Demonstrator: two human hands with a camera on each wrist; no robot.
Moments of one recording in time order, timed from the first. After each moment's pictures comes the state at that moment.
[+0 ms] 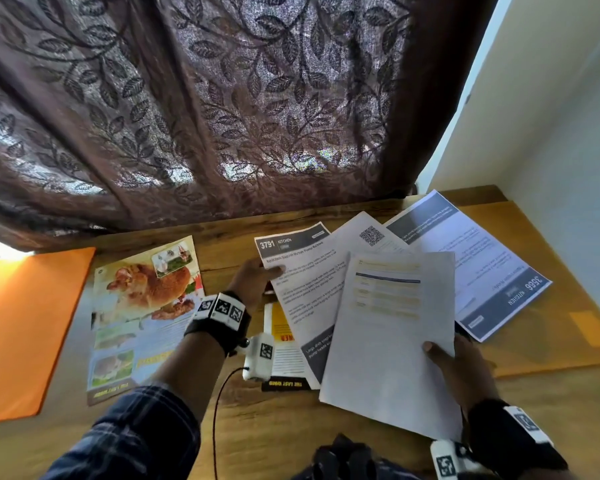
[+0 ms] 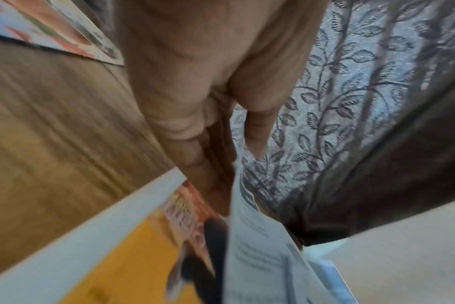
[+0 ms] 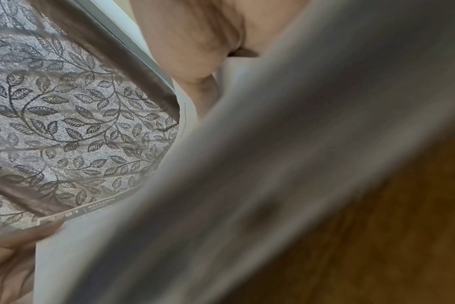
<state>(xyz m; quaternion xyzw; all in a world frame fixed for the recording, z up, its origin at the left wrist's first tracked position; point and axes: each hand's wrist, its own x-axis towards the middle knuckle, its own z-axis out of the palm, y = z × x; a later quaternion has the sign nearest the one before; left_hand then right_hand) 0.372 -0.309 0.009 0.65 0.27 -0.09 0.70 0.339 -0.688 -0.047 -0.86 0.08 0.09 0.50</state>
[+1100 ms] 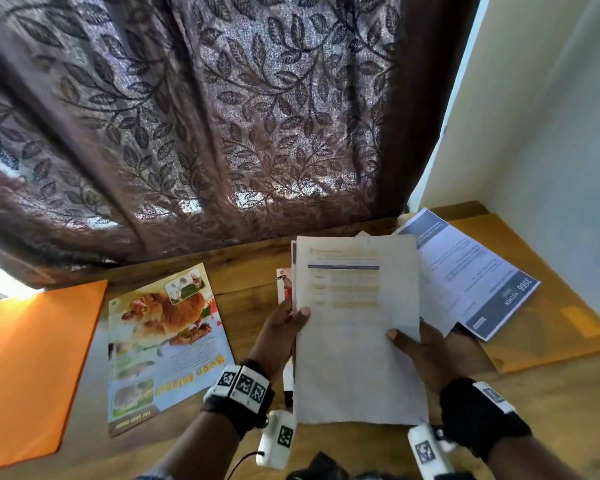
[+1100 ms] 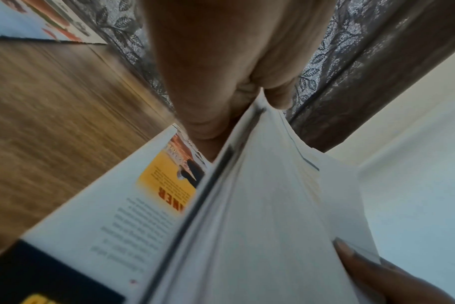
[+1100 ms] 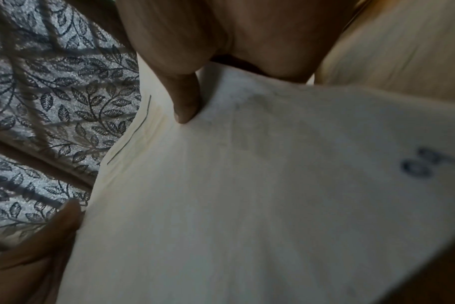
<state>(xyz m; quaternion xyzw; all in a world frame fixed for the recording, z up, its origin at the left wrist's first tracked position) 0.291 -0.344 0.033 0.61 0.11 -0.08 0.78 0.325 -0.603 -0.005 -0.74 0.04 0.11 0.67</state>
